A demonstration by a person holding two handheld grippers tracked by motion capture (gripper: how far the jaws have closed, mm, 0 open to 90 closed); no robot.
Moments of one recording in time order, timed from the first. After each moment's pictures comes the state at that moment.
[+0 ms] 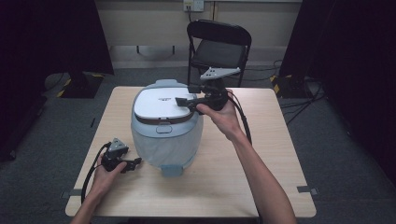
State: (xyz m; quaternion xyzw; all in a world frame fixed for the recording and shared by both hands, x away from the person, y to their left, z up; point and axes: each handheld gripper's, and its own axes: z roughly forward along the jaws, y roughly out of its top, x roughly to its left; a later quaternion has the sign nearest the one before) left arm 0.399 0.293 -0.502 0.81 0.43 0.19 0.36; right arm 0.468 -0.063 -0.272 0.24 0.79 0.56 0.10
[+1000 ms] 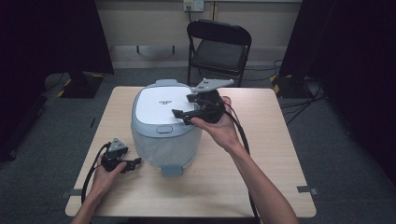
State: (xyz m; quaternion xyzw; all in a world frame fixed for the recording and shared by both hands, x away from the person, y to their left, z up) left arm 0.398 0.293 -0.502 0.80 0.43 0.19 0.36; right arm 0.431 -0.052 -0.275 0.25 0.80 0.52 0.15
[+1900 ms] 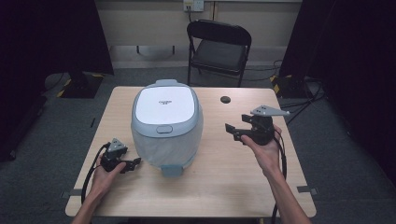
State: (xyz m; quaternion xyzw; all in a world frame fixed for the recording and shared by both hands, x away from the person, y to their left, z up) left arm 0.397 0.294 -0.502 0.80 0.43 0.20 0.36; right arm 0.407 -0.188 -0.350 0.41 0.74 0.49 0.20
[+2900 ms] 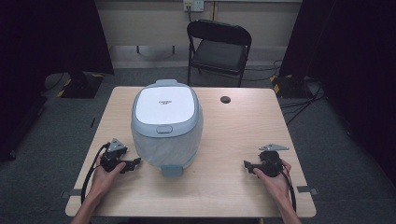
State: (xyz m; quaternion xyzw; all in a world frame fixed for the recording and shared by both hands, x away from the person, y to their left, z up) left arm 0.397 0.295 -0.502 0.80 0.43 0.19 0.36; right arm 0.387 -0.249 -0.490 0.51 0.77 0.33 0.18
